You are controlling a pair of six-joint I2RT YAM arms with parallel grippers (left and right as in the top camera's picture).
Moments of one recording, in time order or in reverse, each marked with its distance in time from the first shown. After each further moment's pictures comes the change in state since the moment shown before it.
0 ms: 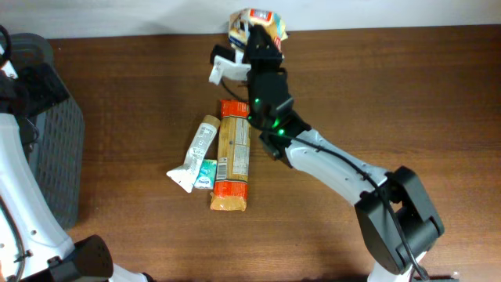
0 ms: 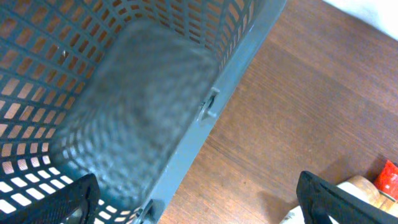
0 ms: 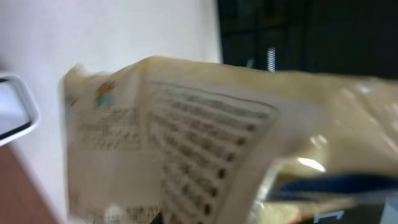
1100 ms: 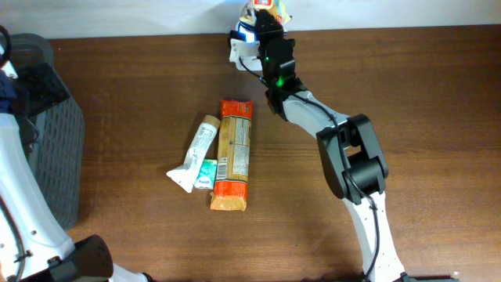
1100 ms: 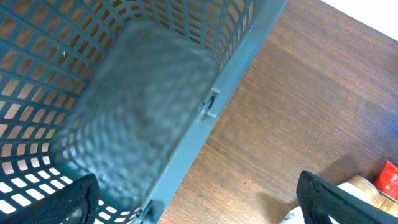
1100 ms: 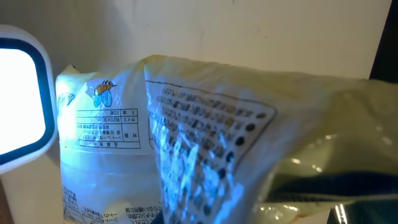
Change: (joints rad) left arm 0.000 0.000 0.000 0.001 0.000 0.000; right arm -0.207 0.558 0.483 -0.024 -0.301 -0.124
